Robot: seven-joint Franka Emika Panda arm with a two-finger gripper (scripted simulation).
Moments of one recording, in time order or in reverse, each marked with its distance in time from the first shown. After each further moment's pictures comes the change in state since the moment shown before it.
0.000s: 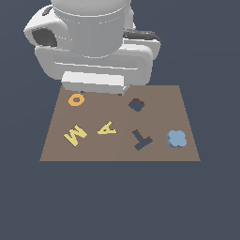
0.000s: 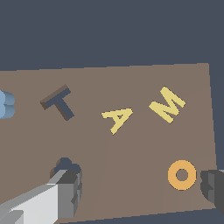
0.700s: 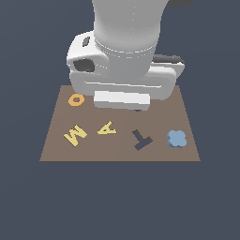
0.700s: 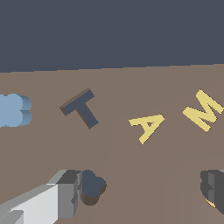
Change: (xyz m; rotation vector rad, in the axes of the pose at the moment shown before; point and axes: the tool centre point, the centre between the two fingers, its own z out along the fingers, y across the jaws) arm 0.012 -0.050 0.027 0.010 -0.005 -0.004
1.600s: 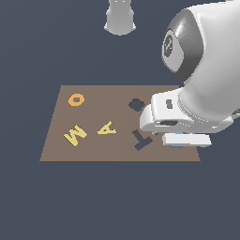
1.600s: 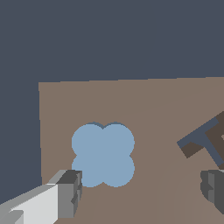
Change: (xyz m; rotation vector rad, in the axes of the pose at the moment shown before) arm 0.039 -0.154 0.080 0.028 -0.018 -0.021
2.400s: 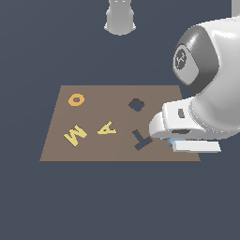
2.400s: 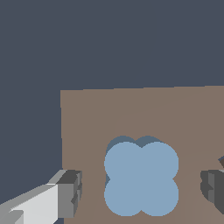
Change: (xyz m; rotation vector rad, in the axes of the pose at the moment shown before) arm 0.011 -0.028 0.014 0.005 -0.002 -0.003
